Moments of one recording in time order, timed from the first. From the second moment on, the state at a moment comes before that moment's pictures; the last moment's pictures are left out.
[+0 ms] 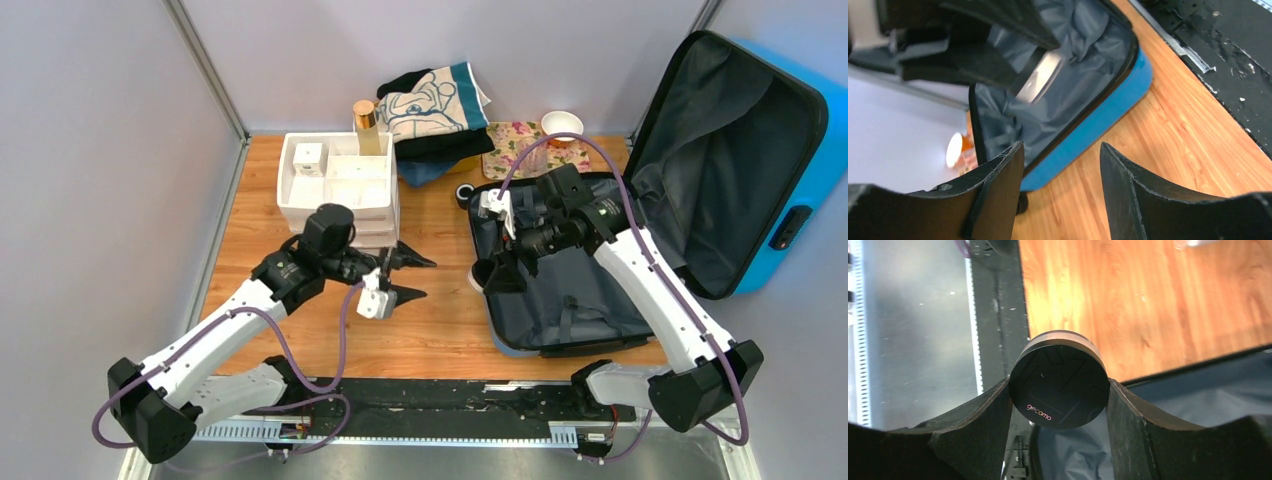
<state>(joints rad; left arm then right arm) -0.64 1.01 0.93 -0.38 1.01 1.12 0.43 1.27 1.37 -1.16 -0.85 -0.61</state>
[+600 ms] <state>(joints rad) -0.90 1.04 0.90 -0.31 0.83 1.35 0.57 1.29 1.34 -1.19 -0.98 -0.59</state>
